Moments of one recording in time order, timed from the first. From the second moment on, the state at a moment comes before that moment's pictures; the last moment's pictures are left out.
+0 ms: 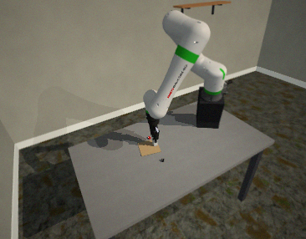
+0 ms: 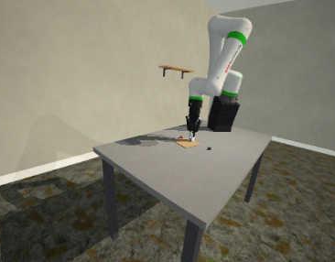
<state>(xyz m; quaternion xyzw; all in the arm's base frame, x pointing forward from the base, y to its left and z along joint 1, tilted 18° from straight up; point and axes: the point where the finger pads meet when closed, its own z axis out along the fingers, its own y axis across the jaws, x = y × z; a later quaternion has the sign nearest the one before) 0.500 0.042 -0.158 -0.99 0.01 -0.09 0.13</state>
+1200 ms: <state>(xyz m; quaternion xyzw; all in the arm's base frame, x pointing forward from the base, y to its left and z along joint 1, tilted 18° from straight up) 0.500 0.042 -0.158 -0.99 0.01 -0.09 0.13</state>
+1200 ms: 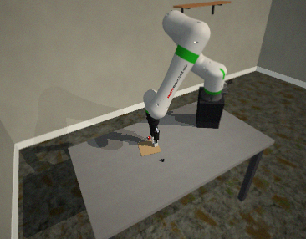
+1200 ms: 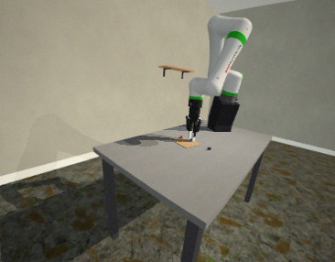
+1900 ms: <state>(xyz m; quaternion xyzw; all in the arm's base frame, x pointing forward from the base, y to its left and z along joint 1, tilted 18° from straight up) 0.497 0.037 -0.141 -0.99 0.01 -0.09 0.13</state>
